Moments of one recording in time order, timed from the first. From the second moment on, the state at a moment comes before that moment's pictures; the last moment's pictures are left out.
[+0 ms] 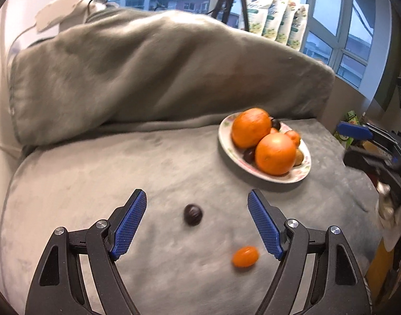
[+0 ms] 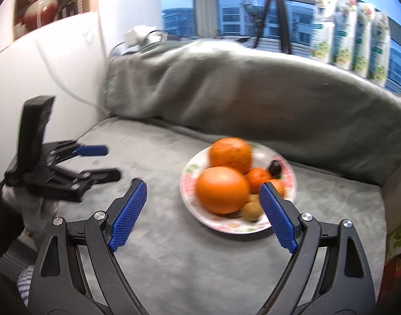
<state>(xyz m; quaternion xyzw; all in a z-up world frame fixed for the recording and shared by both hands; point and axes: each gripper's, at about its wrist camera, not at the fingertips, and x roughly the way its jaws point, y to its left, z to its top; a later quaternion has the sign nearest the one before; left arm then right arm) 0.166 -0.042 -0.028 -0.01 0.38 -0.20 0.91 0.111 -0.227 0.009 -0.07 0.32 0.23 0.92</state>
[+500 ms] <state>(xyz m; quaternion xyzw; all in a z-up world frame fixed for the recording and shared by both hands) 0.170 -0.040 -0.064 -0.03 0.42 -0.23 0.88 0.094 -0.160 -0.047 -0.12 0.38 0.32 0.86</state>
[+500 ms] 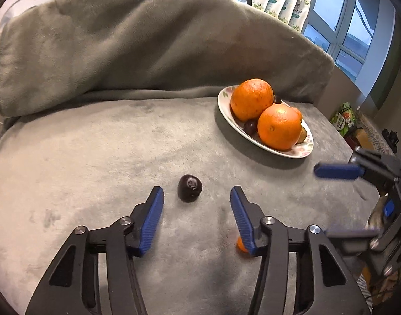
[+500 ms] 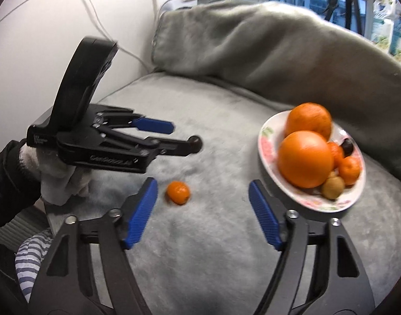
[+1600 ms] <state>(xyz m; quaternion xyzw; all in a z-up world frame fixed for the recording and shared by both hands) 0.192 -0.043 -0.085 -0.03 0.44 -0.23 0.87 0.116 -0.114 -0.095 -0.14 0.43 0.35 0.82</state>
